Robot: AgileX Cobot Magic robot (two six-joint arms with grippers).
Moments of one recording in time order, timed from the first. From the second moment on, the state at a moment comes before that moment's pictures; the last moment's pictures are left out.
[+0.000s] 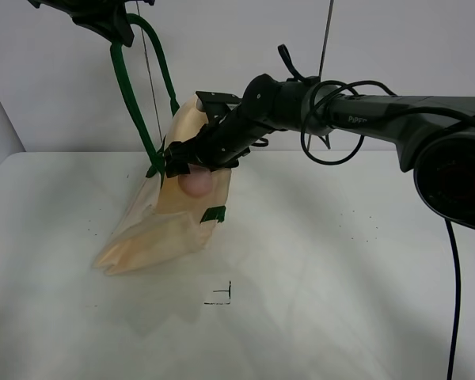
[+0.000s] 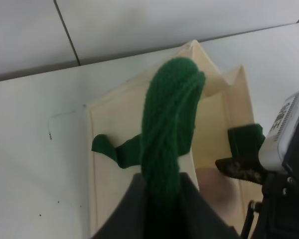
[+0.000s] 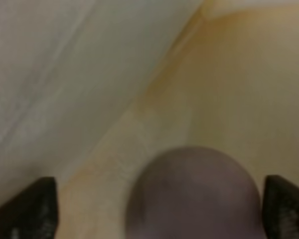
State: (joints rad) left arm -0.31 1.89 -2.22 0.05 1.18 -0.12; right arm 0.59 2.29 -1.88 0.58 0.58 -0.27
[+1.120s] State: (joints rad) left arm -0.31 1.89 -2.22 0.05 1.18 -0.12; right arm 0.14 2.28 -2.06 0.06 1.21 0.02
